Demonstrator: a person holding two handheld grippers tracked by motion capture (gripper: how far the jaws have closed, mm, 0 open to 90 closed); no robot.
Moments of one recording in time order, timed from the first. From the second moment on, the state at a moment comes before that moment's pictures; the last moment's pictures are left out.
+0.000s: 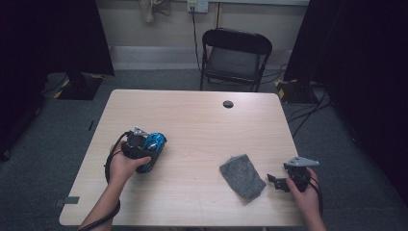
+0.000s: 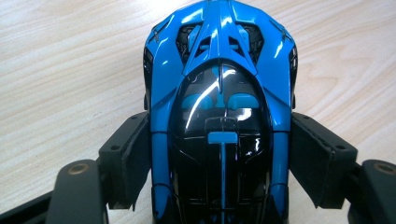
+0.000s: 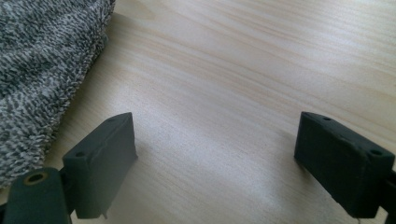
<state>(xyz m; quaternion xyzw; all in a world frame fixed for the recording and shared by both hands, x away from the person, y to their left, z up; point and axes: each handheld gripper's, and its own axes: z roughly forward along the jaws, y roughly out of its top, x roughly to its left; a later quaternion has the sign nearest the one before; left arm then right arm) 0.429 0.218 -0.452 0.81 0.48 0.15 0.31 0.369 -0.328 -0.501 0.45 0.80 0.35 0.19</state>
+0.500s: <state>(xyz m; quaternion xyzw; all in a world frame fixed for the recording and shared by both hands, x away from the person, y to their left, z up) 0.428 0.216 -0.439 0.81 0.47 0.15 0.31 0.369 -0.328 -0.501 0.45 0.80 0.35 0.19</state>
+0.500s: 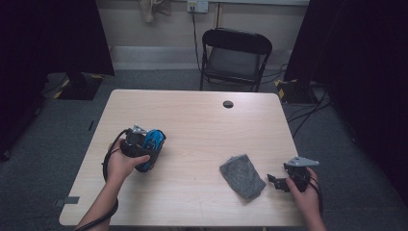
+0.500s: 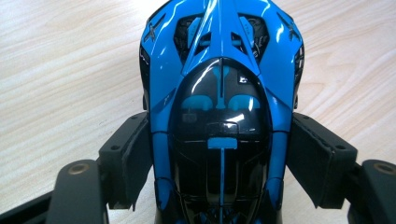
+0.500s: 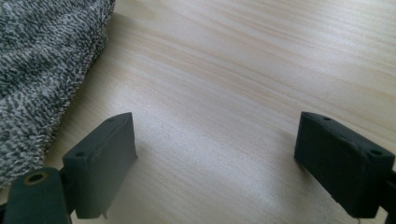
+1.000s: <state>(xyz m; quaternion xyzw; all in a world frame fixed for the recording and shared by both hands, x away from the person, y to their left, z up) 0.428 0.193 -0.422 0.82 0.44 0.14 0.33 0.369 -0.328 -0.501 0.45 0.80 0.35 0.19</state>
